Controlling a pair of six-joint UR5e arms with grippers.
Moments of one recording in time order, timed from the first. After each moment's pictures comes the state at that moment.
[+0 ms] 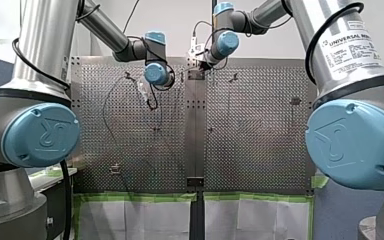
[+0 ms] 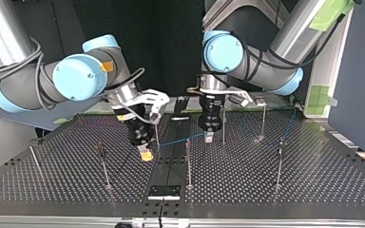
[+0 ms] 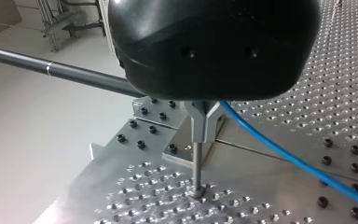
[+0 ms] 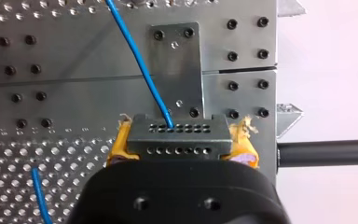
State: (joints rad) left arm -0.38 -1.74 -1.72 -2.70 -1.88 -1.94; right arm 2.23 -1.17 1.13 0.10 1.54 1.67
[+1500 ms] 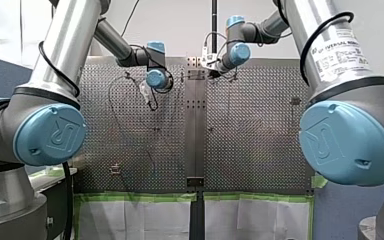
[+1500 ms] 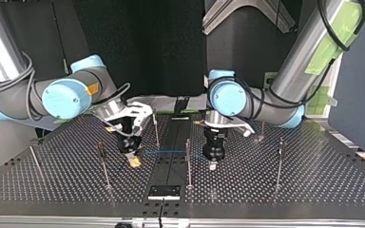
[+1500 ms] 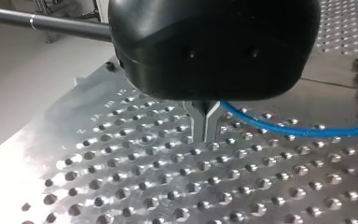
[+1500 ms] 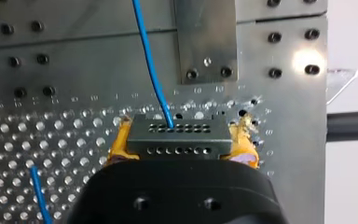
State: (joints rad) left arm -0.28 -1.91 -1.49 -2.75 -1.78 -1.93; right arm 2.12 -1.12 1.12 0.06 1.40 1.69
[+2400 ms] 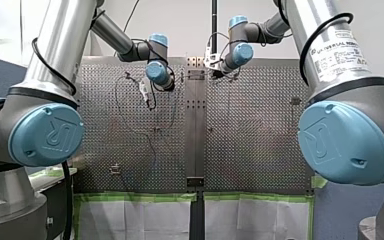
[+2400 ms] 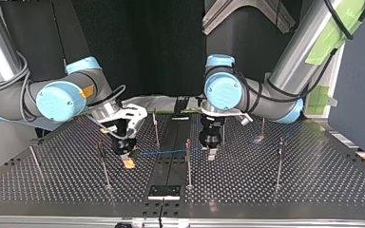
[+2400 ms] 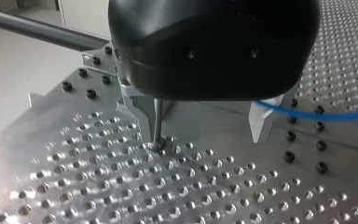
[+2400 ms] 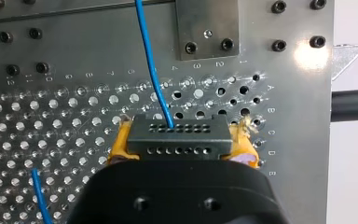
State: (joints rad) left arm -0.32 -1.85 -1.52 -2.94 -1.80 -1.91; right arm 2.10 -1.12 1.12 0.07 1.41 1.69
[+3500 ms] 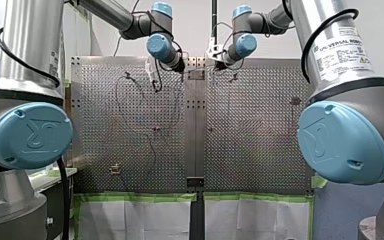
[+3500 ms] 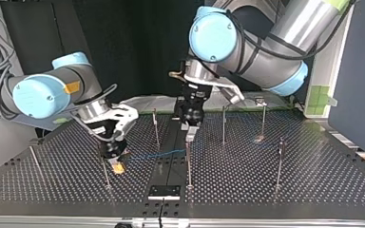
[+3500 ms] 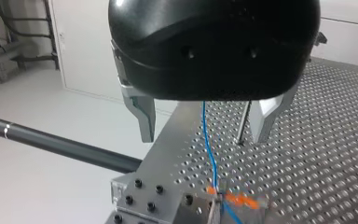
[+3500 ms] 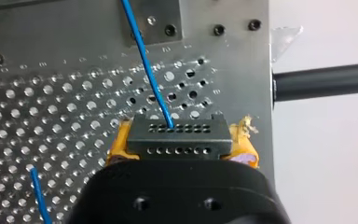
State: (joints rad) left arm -0.48 -1.67 -1.57 -3.02 -1.84 -1.86; right arm 2.08 -1.18 1.12 0.09 1.41 1.71
